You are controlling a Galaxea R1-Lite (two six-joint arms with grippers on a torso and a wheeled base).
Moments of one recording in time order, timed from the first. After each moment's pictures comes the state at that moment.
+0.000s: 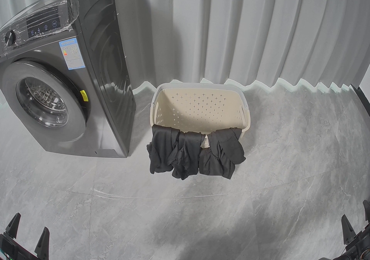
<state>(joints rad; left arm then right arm) 0.00 0.02 -0.02 0.00 0.00 -0.03 0.00 0.02 -0.02 0.00 0.02 0.00</state>
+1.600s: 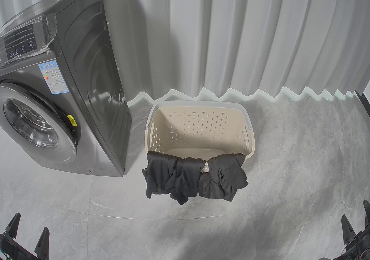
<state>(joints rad) 0.00 0.02 -0.02 0.00 0.00 -0.04 0.00 0.02 -0.02 0.00 0.02 0.00</state>
